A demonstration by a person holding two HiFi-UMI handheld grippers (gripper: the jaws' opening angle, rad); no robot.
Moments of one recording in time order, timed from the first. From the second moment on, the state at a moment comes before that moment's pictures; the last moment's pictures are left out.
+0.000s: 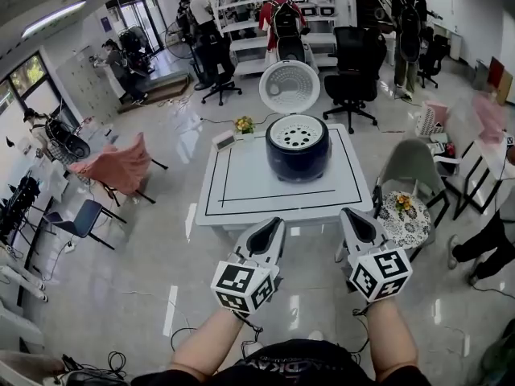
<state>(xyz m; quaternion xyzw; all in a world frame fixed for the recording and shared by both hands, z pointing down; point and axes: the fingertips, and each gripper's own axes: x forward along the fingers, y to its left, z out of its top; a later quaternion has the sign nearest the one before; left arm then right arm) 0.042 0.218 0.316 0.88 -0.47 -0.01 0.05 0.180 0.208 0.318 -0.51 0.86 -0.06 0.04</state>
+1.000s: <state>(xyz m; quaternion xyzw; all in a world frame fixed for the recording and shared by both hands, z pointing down) 0.127 0.177 0.330 0.87 -0.49 0.01 0.04 0.253 0.176 0.325 -0.47 0.88 -0.06 0.04</state>
